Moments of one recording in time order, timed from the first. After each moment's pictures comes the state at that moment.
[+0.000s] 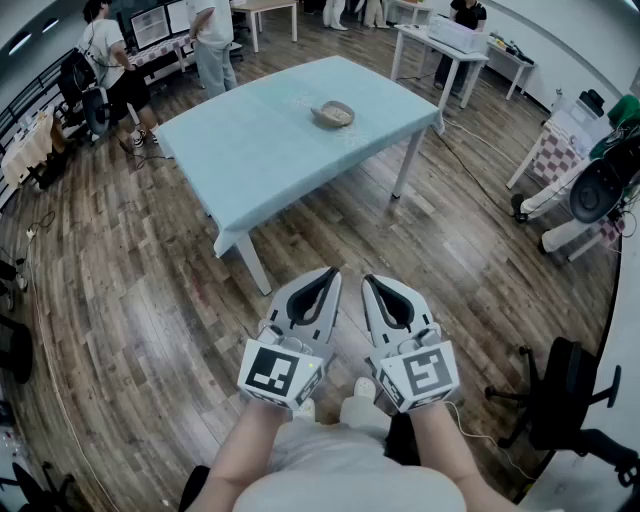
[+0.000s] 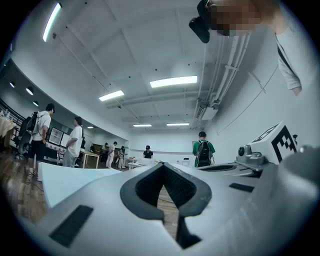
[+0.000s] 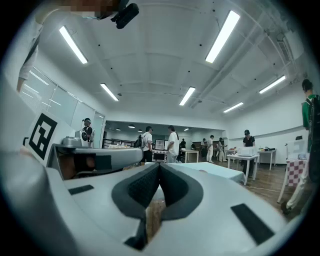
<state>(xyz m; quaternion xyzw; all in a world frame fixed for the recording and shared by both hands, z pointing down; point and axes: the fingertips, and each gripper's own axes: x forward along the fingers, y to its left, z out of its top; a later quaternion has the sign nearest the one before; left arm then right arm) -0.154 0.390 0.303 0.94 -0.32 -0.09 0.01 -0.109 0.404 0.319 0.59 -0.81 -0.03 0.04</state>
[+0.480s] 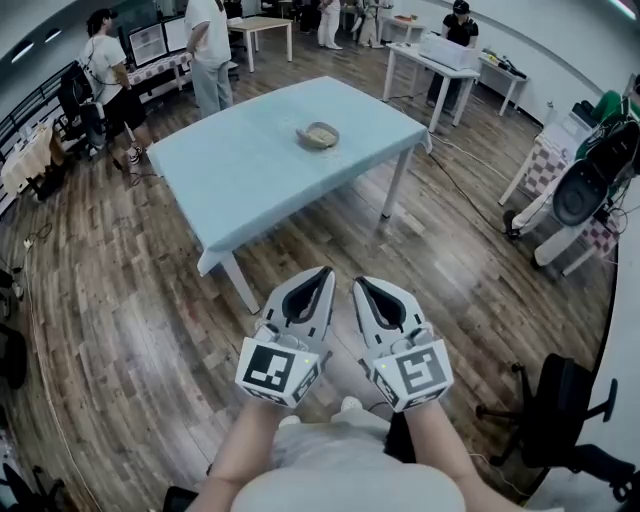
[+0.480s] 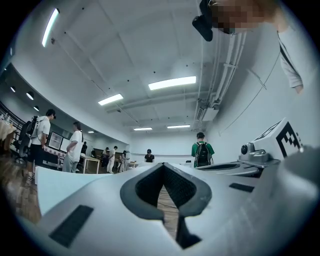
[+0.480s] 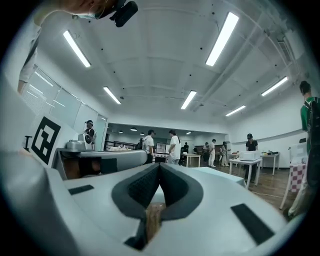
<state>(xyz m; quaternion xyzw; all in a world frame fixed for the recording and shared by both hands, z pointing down) -0.099 0.380 0.290 0.94 -0.33 -0.10 0.00 -0.060 0.398 0.303 0.57 -0.82 -0.04 0.03</state>
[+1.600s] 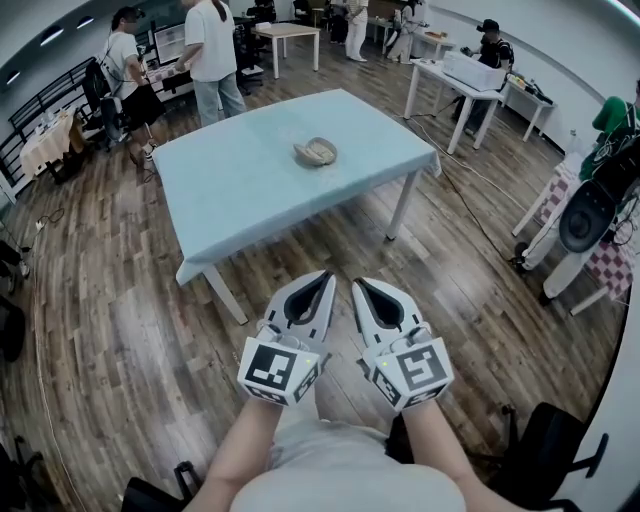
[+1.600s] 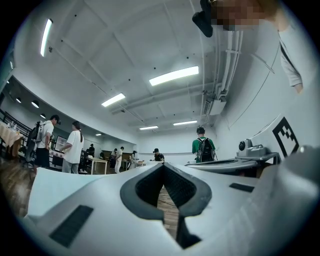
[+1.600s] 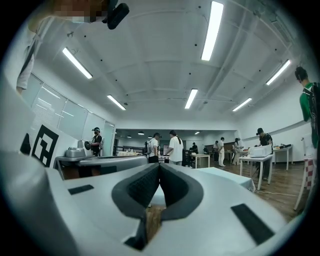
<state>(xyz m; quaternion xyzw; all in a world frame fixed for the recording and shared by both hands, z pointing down) 0.010 0.329 0.300 0.92 -0.39 -0.08 -0.02 0.047 0.340 0.305 0.51 -0.86 -0.03 0.01</state>
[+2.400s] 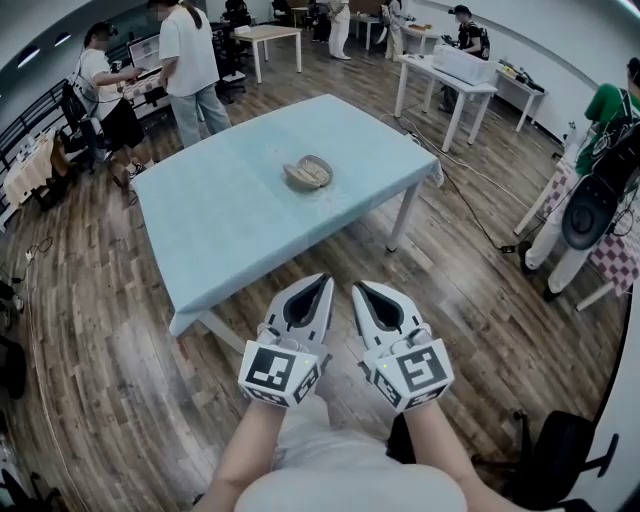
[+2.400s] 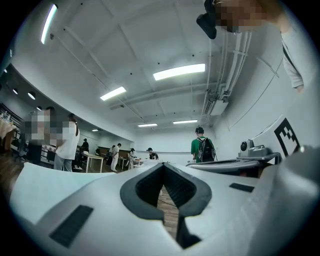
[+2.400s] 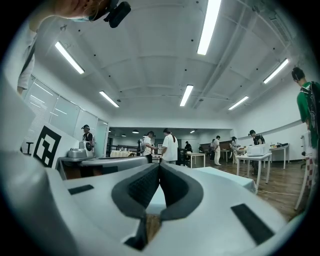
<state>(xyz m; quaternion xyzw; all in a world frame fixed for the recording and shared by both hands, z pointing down) 0.015 0.188 0.315 0.93 -0.36 -0.08 0.00 0.053 0.205 0.320 0.54 -0.84 -0.02 0.01</state>
